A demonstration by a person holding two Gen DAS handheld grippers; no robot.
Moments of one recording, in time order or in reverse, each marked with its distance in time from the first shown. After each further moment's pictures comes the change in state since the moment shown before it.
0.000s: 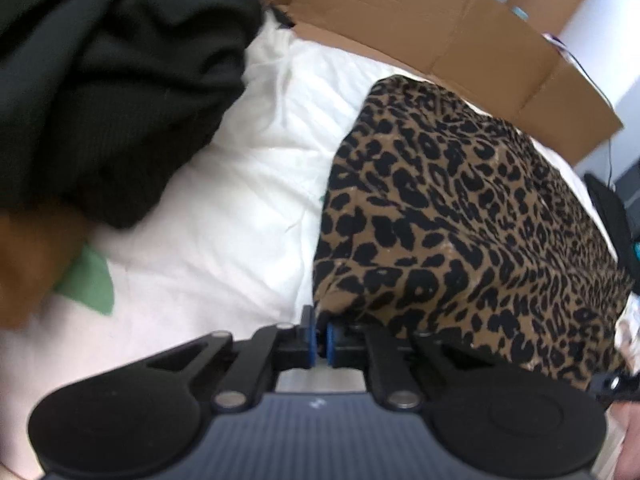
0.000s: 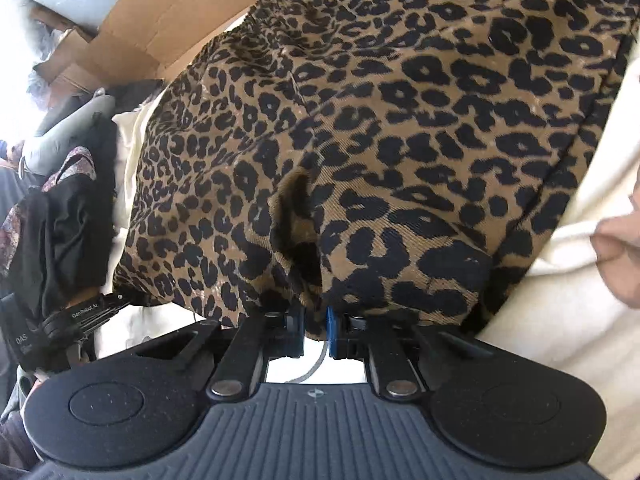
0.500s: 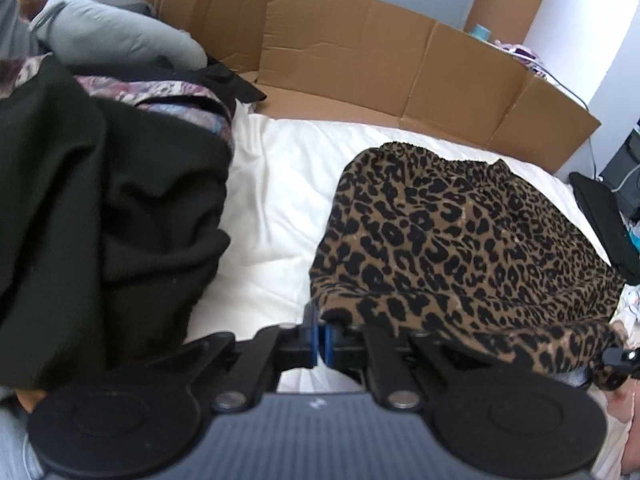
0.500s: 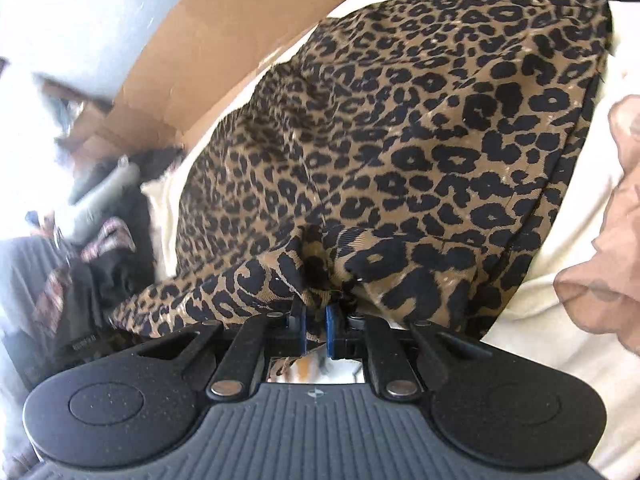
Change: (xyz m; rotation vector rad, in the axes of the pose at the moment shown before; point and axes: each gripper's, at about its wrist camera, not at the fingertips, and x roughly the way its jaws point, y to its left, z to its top) left arm -0.045 -0.025 0.063 0.122 -0.056 0.046; right arm -0.050 -0.007 0.033 0.123 -0.117 0.085
